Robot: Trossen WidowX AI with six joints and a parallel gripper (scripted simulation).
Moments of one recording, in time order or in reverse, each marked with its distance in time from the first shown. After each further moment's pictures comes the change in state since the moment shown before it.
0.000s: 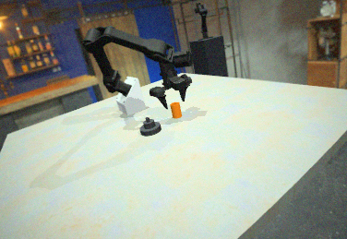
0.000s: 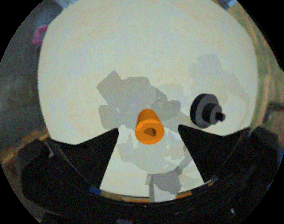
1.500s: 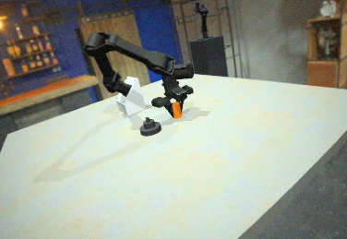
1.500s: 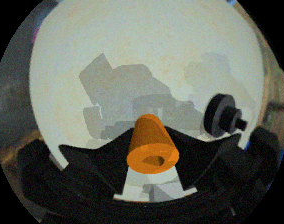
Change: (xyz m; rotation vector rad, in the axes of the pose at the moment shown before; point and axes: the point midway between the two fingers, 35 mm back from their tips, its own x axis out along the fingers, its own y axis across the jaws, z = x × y) arm 0.046 -0.002 -0.003 -0.002 0.003 -0.006
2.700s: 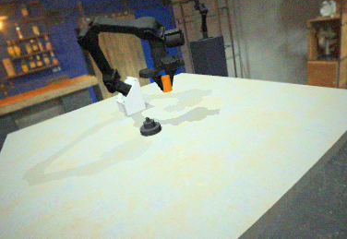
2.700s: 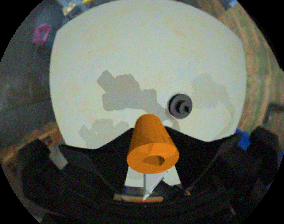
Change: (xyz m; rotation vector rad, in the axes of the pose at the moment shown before) arm -0.129 -0.025 0.008 -0.006 0.007 0.013
